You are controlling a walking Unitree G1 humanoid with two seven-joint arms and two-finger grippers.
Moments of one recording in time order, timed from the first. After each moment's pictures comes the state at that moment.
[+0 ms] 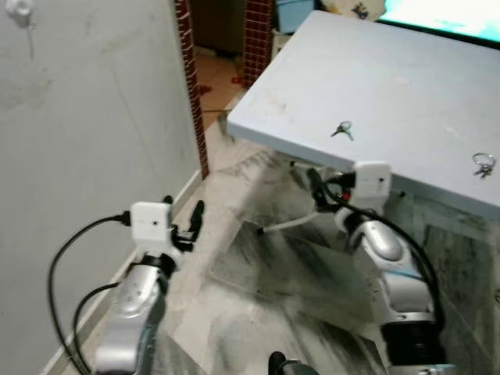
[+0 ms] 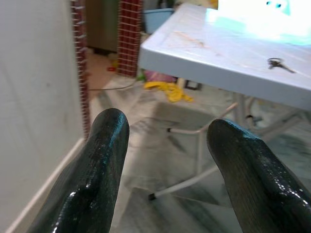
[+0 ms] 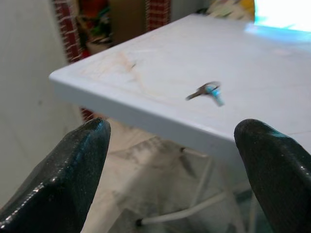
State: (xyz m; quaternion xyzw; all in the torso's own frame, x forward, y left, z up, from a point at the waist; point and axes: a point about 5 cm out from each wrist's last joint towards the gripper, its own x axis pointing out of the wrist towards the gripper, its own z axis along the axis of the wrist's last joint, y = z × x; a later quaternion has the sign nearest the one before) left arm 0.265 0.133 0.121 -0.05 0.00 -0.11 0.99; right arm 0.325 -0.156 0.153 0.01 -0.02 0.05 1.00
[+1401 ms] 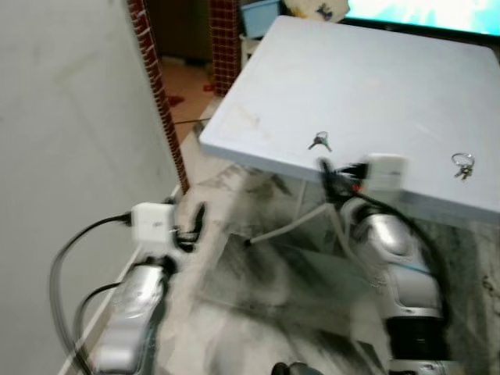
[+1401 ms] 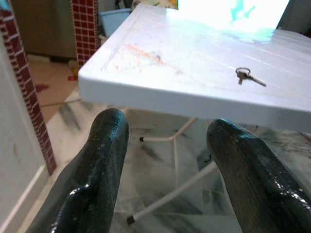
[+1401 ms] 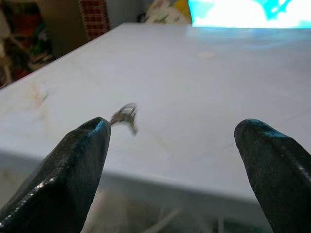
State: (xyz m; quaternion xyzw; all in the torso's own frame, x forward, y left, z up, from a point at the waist) left arm 0.264 0.128 0.121 -0.05 0.00 -0.12 0.99; right arm 0.325 -0.171 0.156 0.05 -0.02 0.00 1.00
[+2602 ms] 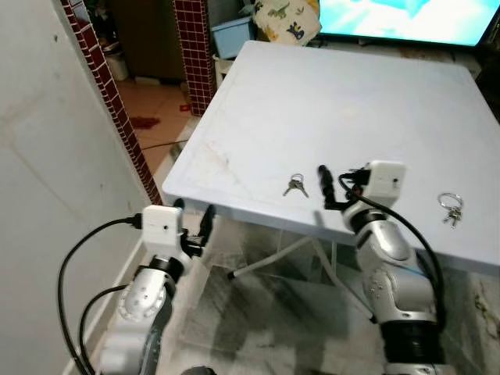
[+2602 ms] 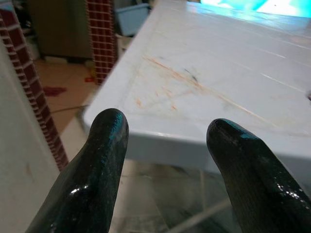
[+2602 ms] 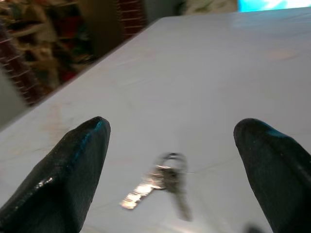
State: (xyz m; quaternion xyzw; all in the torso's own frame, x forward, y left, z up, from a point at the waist) left arm 0.263 0.146 0.117 -0.04 0.01 -0.08 1.00; right arm 0.327 -0.126 0.154 0.08 0.00 0.11 0.99
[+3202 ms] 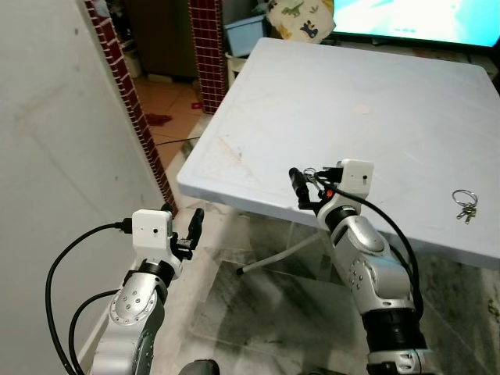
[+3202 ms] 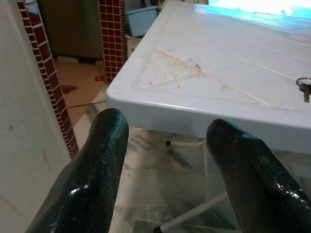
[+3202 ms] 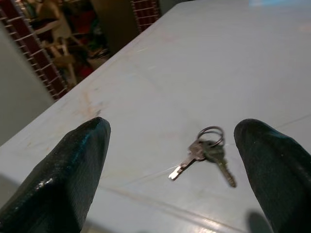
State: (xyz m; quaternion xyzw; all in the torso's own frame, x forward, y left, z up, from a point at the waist) left arm 0.258 0.141 0.113 -0.03 0.02 -0.10 0.99; right arm 0.343 -0.131 0.147 0.11 0.02 0.07 0.99
